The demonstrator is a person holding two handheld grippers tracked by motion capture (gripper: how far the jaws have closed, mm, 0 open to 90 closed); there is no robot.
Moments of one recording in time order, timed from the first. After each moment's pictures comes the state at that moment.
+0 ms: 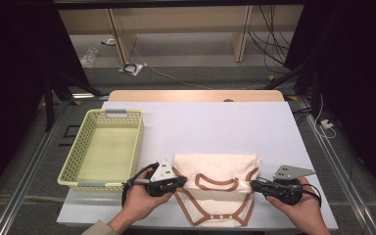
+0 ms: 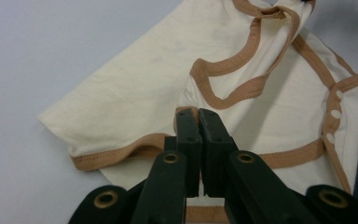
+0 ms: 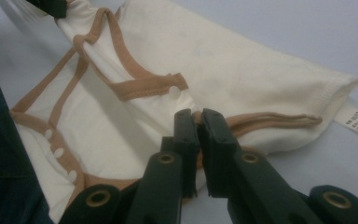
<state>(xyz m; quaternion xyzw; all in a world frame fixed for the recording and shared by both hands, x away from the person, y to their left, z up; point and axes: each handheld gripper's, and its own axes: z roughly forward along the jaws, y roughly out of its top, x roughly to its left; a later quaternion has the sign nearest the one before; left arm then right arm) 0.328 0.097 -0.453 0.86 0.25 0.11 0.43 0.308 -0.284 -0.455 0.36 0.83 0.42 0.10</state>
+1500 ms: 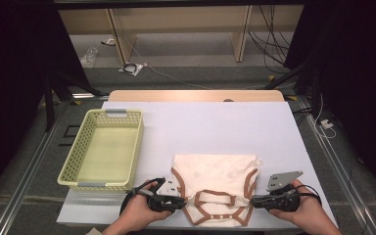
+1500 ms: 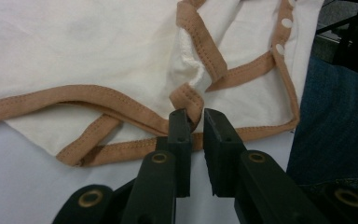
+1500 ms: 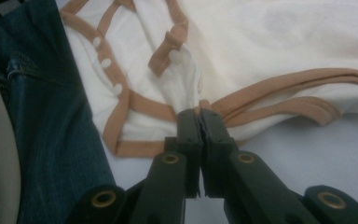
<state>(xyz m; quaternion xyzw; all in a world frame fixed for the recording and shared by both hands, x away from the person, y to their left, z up) 0.307 0.094 -0.476 0.91 0.19 0.03 0.35 0.303 -0.281 -0.460 0.25 0.91 0.33 0.01</state>
